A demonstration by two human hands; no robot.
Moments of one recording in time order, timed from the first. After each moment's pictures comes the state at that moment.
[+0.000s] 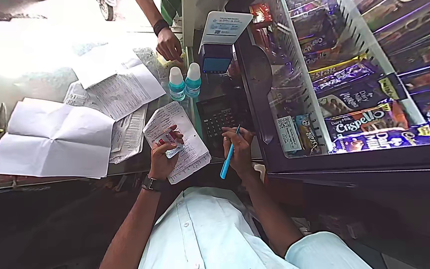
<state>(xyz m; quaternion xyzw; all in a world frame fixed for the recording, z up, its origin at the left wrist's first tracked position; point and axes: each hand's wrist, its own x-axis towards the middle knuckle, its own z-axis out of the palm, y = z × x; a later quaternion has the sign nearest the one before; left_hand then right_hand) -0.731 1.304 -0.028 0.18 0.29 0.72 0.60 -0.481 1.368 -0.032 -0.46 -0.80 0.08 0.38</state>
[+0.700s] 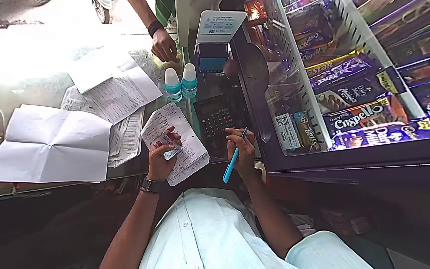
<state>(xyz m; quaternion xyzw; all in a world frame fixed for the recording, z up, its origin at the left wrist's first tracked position) -0.733 1.304 -0.030 0.16 0.28 0.72 0.61 -0.473 1.365 -0.033 -0.41 -0.77 0.06 0.48</state>
